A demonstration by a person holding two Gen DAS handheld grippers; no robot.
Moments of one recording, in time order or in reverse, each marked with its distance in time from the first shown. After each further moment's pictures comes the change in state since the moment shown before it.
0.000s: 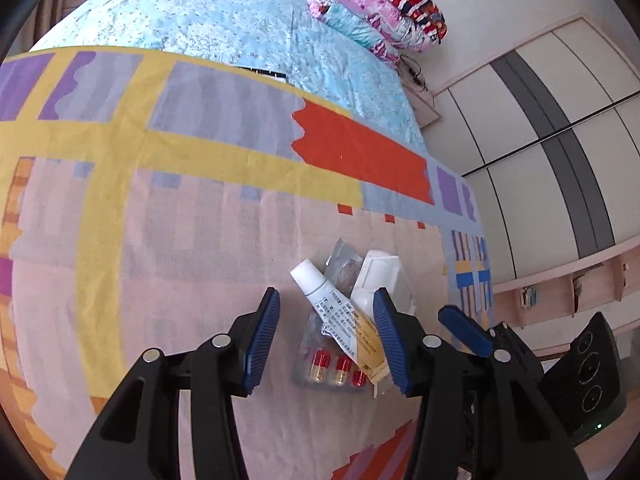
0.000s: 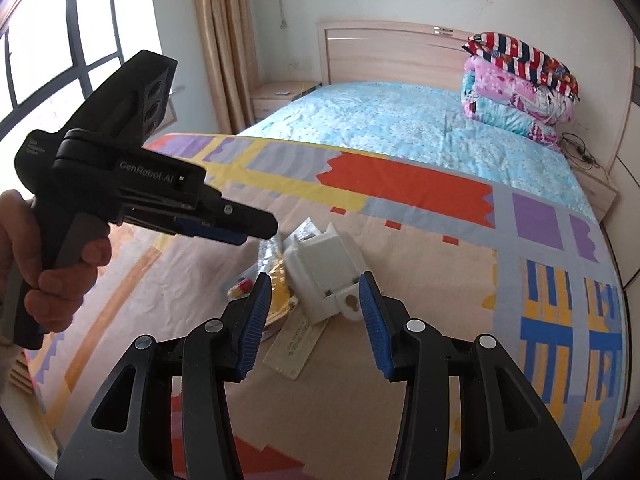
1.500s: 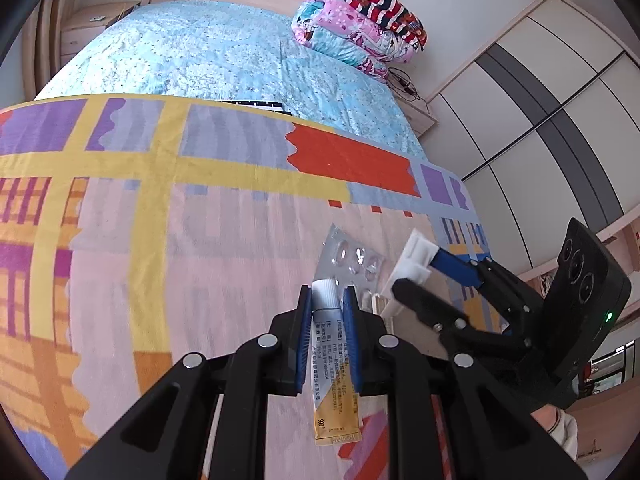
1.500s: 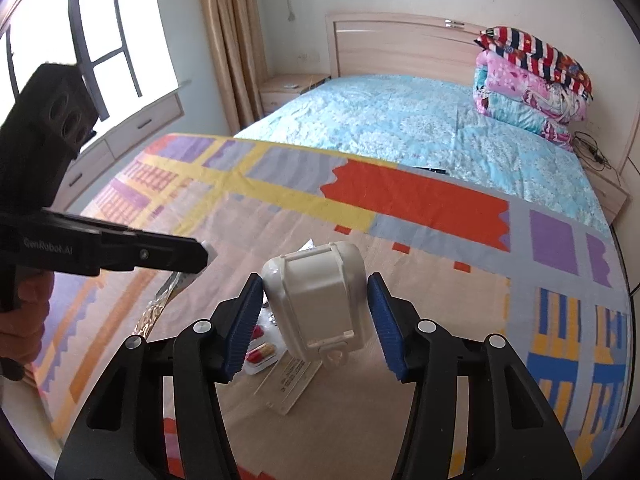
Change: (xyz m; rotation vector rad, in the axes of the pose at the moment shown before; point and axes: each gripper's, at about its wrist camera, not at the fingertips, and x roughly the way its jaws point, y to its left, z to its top) left arm -0.042 -0.020 -0.029 0.118 -0.100 0.068; right arm 0.002 -0.002 0.026 -0.009 0.028 0.031
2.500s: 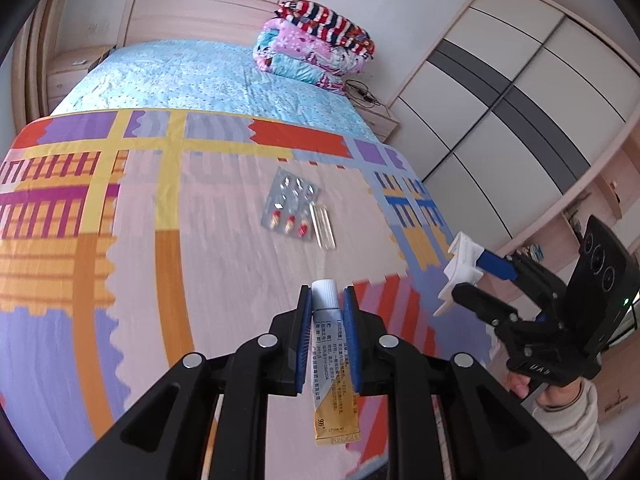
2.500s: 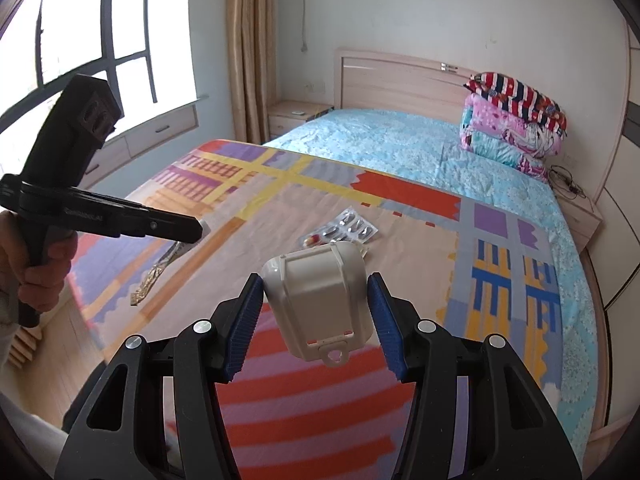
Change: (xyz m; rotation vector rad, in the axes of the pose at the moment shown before) left arm -0.097 -0.042 -0.120 0.162 -0.093 -0.043; right arm -0.146 0.068 -0.084 -0.099 -0.109 -0.053
